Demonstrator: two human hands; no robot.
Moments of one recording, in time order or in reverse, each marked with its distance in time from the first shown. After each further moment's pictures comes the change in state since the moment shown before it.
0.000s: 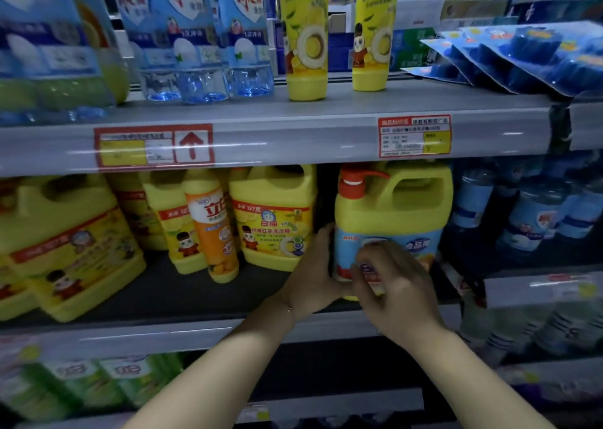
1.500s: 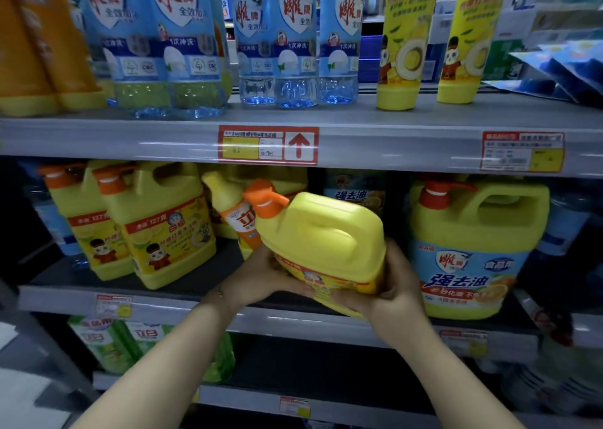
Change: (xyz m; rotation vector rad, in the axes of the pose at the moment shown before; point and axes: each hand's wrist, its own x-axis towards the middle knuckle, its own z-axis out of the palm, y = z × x) left_hand -0.077 -0.018 -0.149 -0.152 0.096 -0.301; right_hand 0.023 -0.080 0.051 0.934 -0.152 0.389
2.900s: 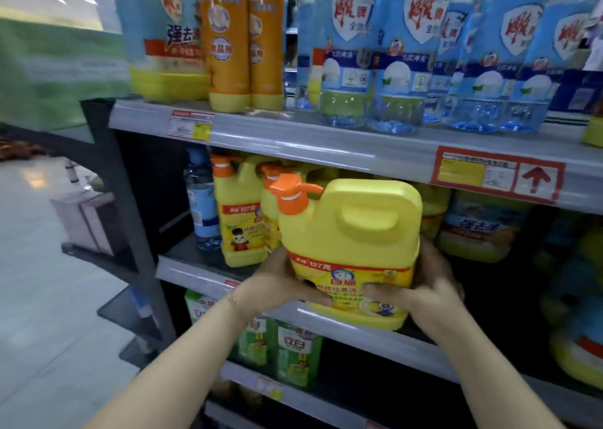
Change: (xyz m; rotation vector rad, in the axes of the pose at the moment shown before) left_hand -0.097 -0.008 -0.155 -0.001 0.194 -0.051; right_hand 0.038 -0.039 0.156 0.124 -0.243 0.074
